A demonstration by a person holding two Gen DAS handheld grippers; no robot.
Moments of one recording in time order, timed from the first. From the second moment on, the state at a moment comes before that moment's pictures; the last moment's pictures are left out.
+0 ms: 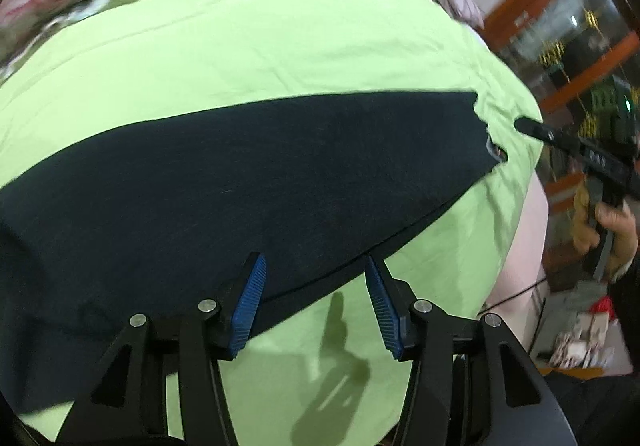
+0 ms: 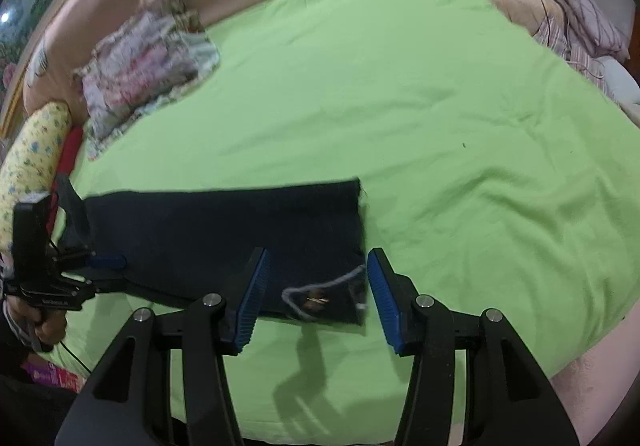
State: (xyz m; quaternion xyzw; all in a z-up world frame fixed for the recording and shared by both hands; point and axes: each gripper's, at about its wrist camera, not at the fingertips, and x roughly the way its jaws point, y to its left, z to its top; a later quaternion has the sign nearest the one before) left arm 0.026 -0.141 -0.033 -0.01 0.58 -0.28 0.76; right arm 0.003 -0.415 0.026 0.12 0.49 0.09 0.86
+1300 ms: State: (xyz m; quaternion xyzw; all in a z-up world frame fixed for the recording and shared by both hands) left arm 0.110 0.126 0.014 -0.25 0.54 0.15 0.79; right arm 0.050 -0.083 0.036 0.00 0.48 0.43 0.76
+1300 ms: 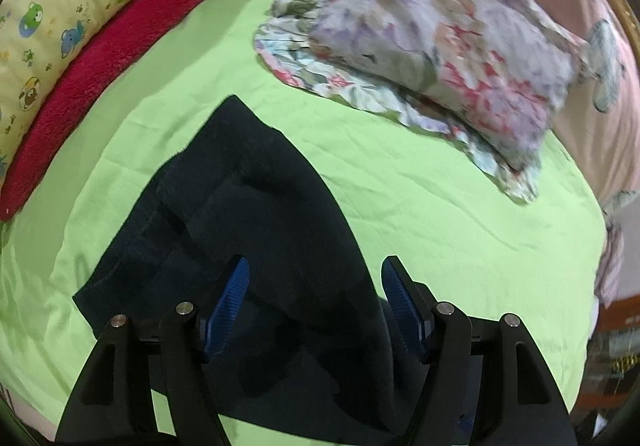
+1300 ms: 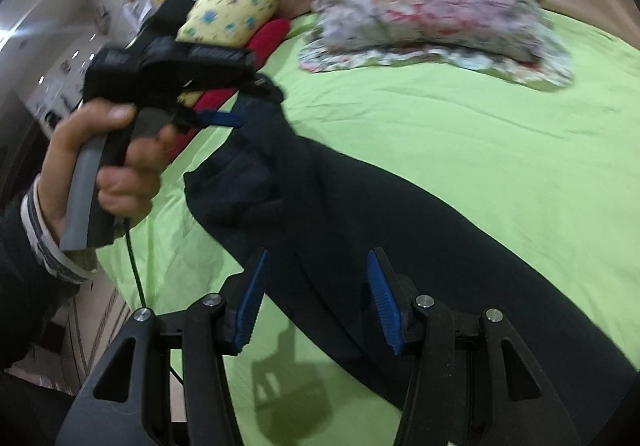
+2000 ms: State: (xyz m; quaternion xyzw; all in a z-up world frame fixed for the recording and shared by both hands) left arm 0.075 0.152 0.013 -0.30 0.51 0.13 0.80; right arm 0.053 -0.032 0.023 -0.05 0.48 0.49 0.73
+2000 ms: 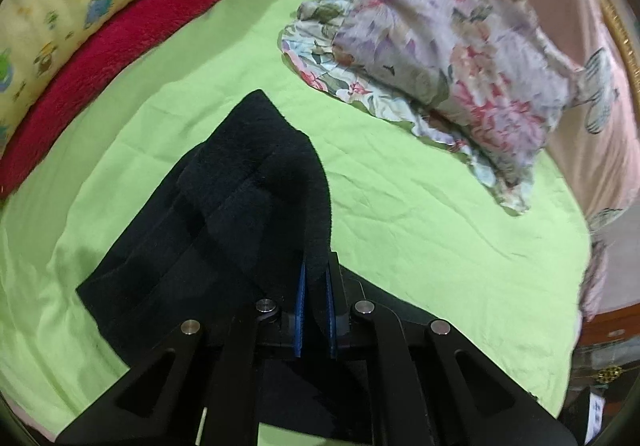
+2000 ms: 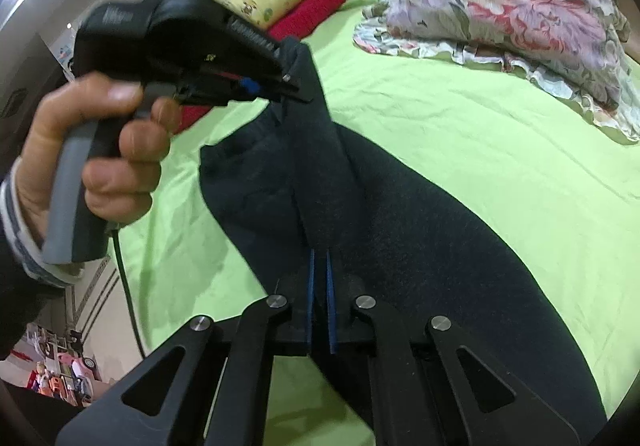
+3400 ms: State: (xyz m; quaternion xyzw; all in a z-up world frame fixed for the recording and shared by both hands) left arm -0.086 0.229 -0.036 -0.40 0.49 0.17 0.75; right arm 0.019 -0.017 0.009 -0.04 0.53 0.45 0.72
